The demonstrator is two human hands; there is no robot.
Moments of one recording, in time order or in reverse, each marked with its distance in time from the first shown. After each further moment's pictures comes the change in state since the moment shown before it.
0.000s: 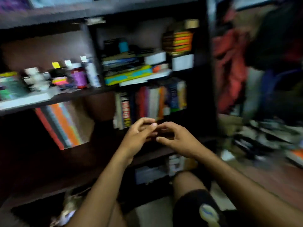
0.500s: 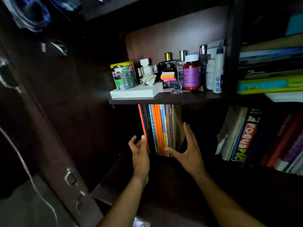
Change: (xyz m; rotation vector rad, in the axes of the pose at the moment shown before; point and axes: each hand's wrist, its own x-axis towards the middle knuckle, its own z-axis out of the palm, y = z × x) left_hand 0.048 -0.149 -0.279 -0.160 1.072 -0.019; right_hand 0.254 0.001 0.320 0.376 -0.013 -0.101
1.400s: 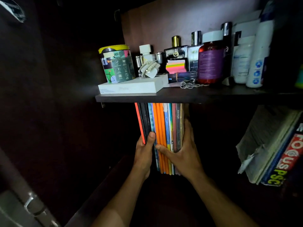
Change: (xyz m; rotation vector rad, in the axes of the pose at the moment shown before) left_hand 0.082 -0.018 0.033 0.014 -0.133 0.099; right_hand 0.064 0.025 0.057 0.045 -0.004 -0.051
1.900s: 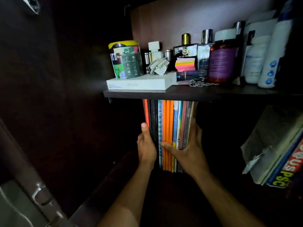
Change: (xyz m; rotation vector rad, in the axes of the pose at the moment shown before) left_hand 0.003 0.011 0.007 0.005 0.175 -0.056; right_hand -0.005 -0.016 -0.005 -0.107 0.002 0.051
